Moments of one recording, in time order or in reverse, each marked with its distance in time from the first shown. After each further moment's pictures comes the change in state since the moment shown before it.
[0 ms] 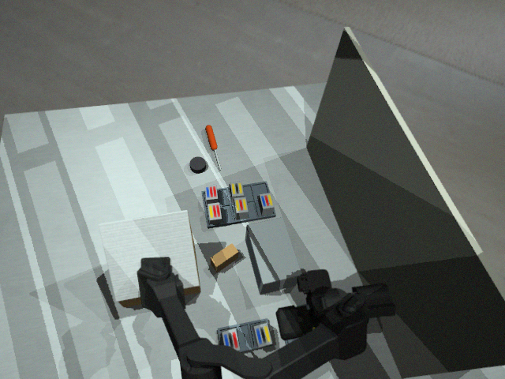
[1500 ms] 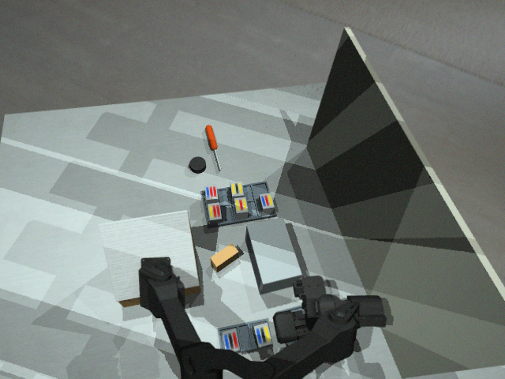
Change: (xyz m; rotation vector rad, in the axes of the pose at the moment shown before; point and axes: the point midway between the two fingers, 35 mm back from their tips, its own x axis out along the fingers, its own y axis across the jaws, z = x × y) arm 0.041 0.002 -0.002 0.000 0.005 -0.001
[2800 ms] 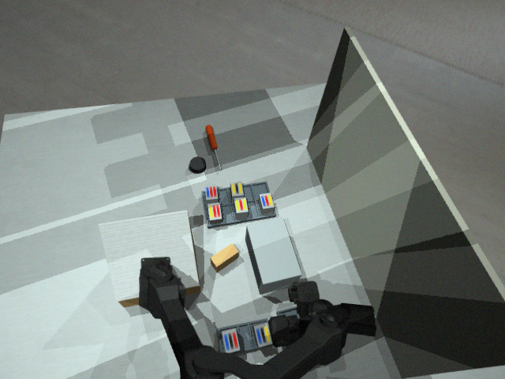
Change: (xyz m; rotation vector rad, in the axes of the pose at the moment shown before) arm 0.034 0.007 -0.002 -0.001 0.010 0.001
